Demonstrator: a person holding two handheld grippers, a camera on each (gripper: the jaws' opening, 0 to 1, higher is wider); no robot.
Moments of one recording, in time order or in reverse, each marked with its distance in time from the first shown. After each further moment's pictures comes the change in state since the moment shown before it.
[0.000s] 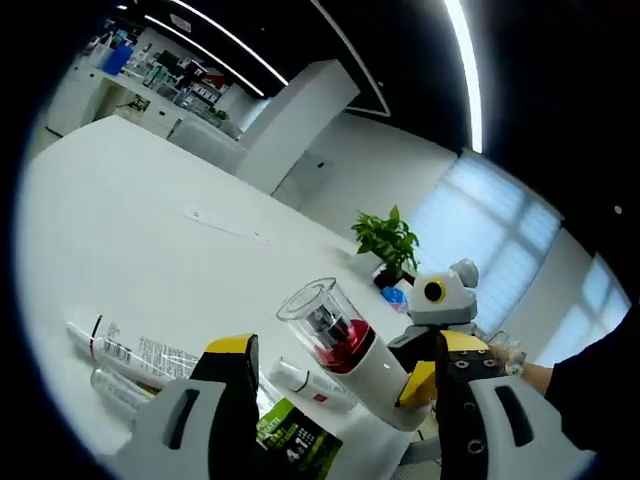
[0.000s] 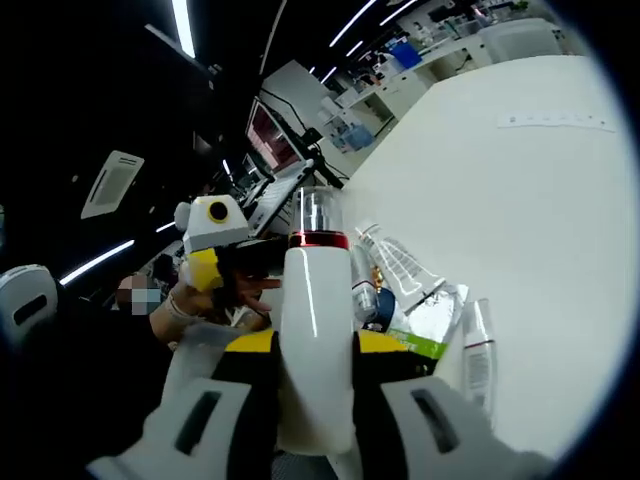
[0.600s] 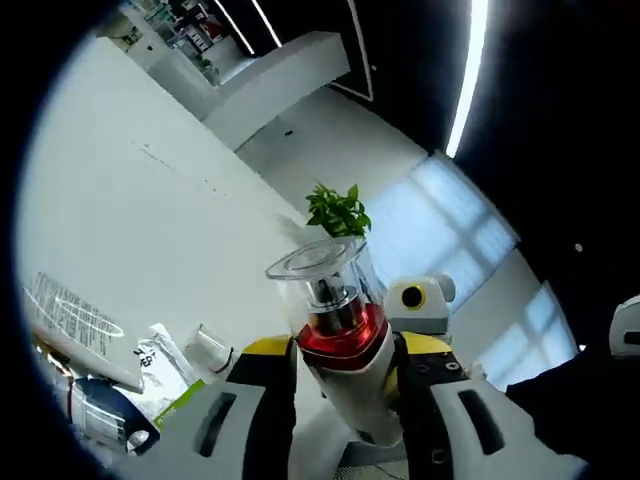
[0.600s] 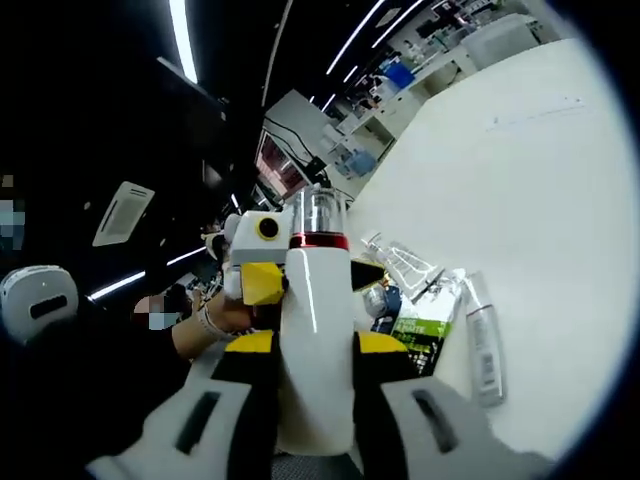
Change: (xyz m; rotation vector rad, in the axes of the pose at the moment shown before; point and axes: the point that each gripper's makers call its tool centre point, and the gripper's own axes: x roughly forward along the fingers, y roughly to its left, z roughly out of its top) left arm 0.042 -0.040 -0.039 -0.188 0.085 -0.252; right arm -0.031 0.003 -0.011 0.072 -0.148 0.030
